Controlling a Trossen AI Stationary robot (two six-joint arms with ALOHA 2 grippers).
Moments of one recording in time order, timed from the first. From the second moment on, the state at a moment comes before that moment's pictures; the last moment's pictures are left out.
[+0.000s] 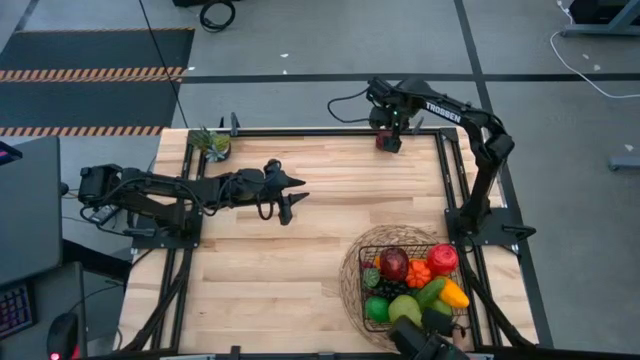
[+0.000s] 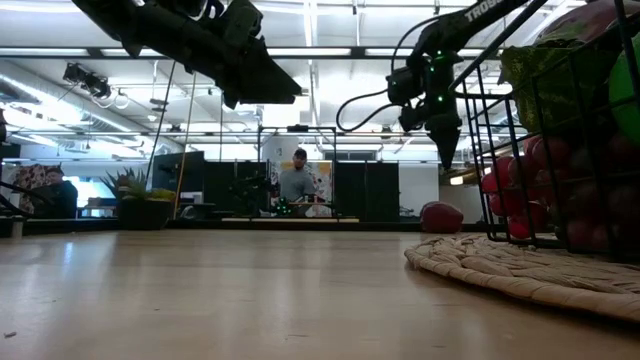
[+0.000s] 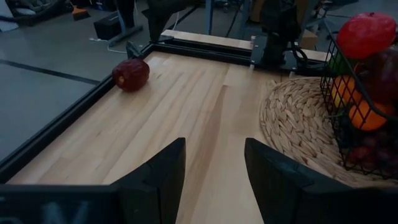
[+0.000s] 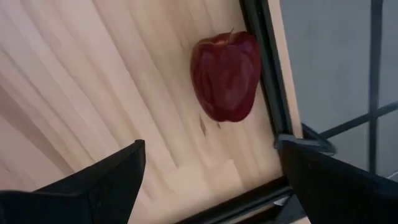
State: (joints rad) left arm 0.08 1.28 0.67 0.29 -0.21 -0.11; right arm -0.79 1.81 1.61 -1.29 0.16 -0.39
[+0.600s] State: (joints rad) left arm 0.08 1.28 0.67 0.29 -0.21 -0.09; right arm -0.66 1.82 1.61 -1.07 0.12 0.13
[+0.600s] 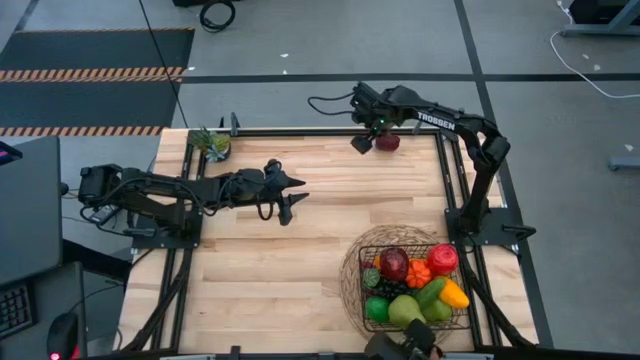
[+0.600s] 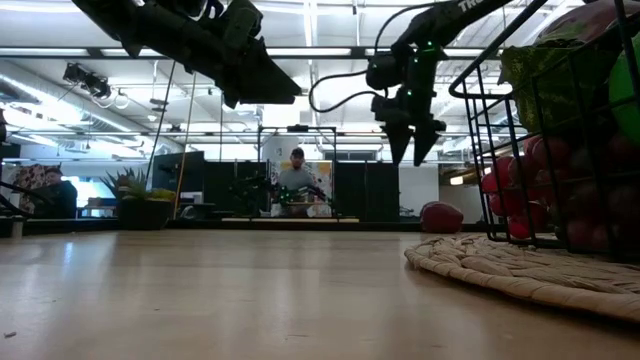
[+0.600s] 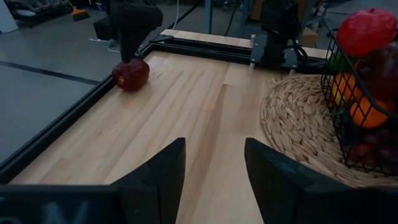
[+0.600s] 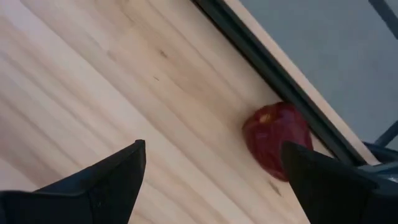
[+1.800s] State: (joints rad) left arm 0.08 1.28 0.67 0.28 -0.21 -0.12; right arm -0.75 1.81 1.31 -1.04 0.19 0.16
